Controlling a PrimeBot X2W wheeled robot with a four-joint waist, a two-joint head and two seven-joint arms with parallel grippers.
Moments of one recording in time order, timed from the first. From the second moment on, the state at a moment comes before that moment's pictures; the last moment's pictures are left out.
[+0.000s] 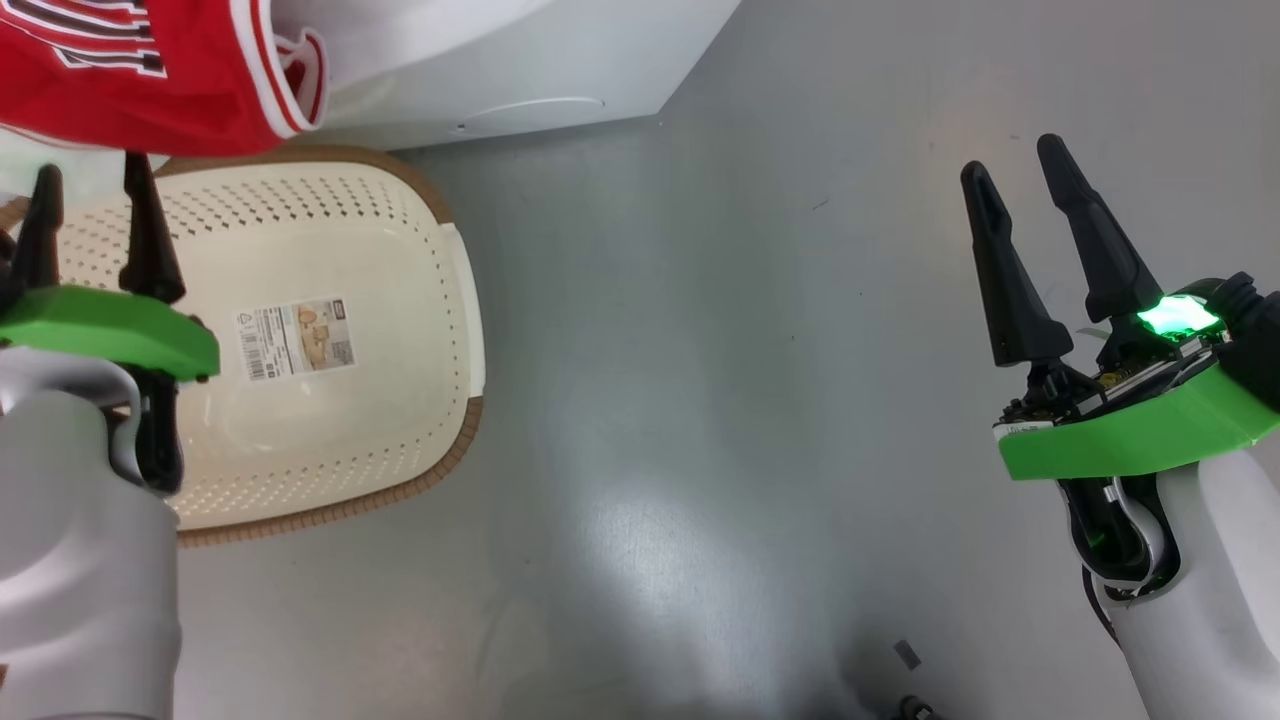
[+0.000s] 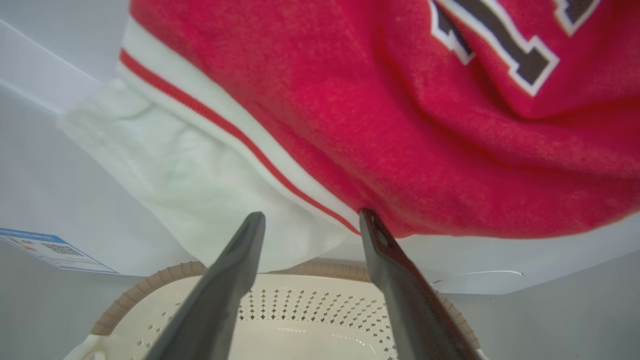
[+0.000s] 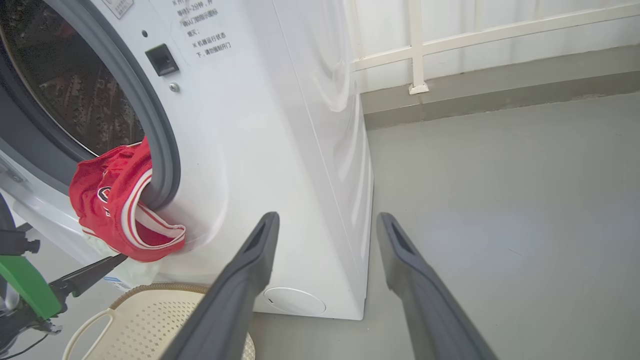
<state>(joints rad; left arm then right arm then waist) -0.83 0.15 0.08 0.80 -0.24 -0.12 -0.26 -0.45 -0.28 0.20 0.00 0.59 0.13 -0.26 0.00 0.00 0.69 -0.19</state>
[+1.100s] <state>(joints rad) -0.96 0.17 0.07 0.79 -0.17 -0.13 -0.26 -0.46 -0.28 0.20 0.00 0.59 0.13 -0.26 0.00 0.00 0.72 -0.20</state>
